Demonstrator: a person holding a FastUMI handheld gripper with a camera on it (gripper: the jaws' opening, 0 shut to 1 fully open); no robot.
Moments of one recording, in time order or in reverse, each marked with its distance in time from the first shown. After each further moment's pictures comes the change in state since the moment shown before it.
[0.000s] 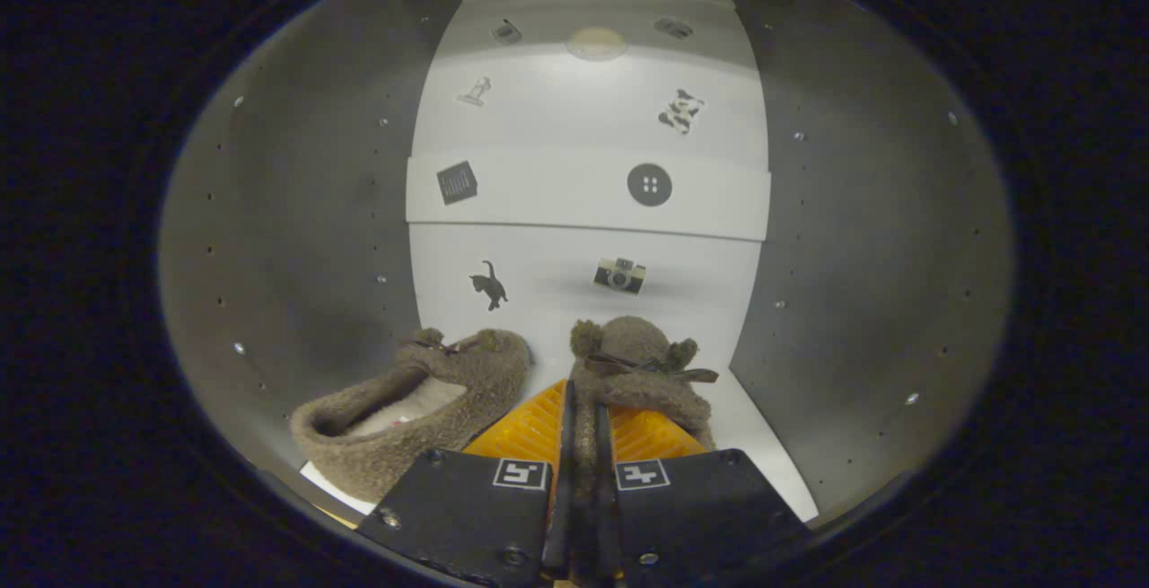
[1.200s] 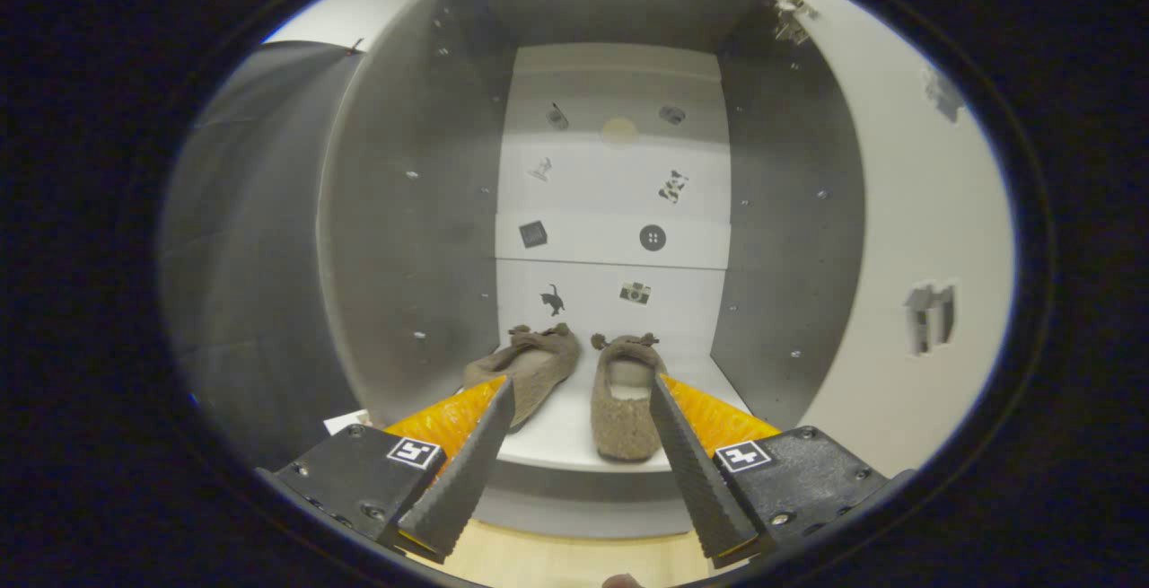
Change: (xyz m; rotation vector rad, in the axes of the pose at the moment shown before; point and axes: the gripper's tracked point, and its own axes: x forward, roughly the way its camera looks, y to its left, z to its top) arm -0.205 0.037 0.004 -0.006 -0.106 0.047
